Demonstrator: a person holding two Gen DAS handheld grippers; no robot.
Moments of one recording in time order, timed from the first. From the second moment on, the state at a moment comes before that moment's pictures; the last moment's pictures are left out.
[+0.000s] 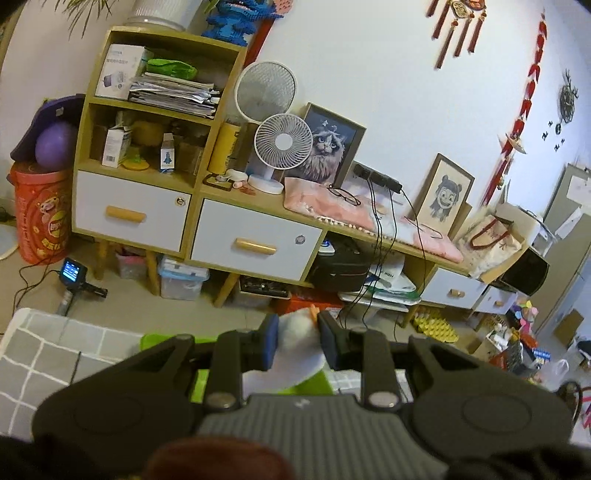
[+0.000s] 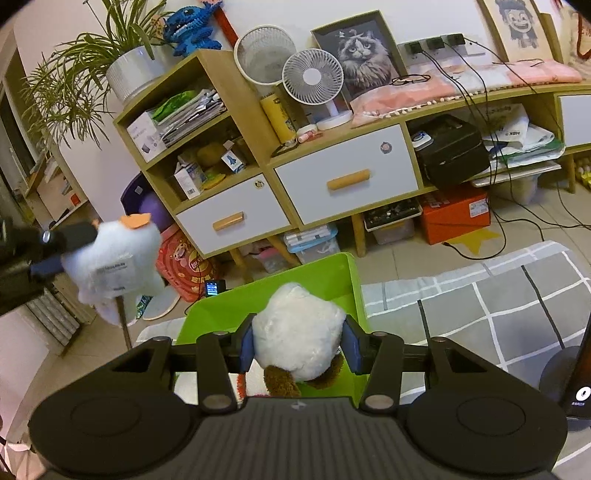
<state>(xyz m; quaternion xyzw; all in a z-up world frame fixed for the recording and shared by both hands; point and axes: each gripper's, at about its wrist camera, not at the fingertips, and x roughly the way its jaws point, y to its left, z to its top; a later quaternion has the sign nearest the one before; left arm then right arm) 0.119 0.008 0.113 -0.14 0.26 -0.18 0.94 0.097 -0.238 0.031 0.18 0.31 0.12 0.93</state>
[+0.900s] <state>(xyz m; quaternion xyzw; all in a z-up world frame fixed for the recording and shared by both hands) 0.194 0.027 0.010 -0.13 0.37 -0.07 0.92 0.109 -0.208 -0.001 0.12 0.35 0.12 0.92</state>
